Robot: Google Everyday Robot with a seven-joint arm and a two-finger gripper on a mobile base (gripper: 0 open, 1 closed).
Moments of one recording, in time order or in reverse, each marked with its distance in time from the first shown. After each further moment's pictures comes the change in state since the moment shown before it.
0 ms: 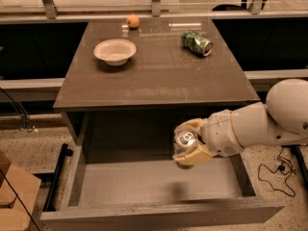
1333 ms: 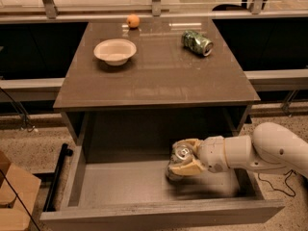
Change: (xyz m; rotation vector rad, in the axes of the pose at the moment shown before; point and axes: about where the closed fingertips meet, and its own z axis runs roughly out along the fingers) arm 0.081 -0.017 0.077 0.001 -0.215 0.183
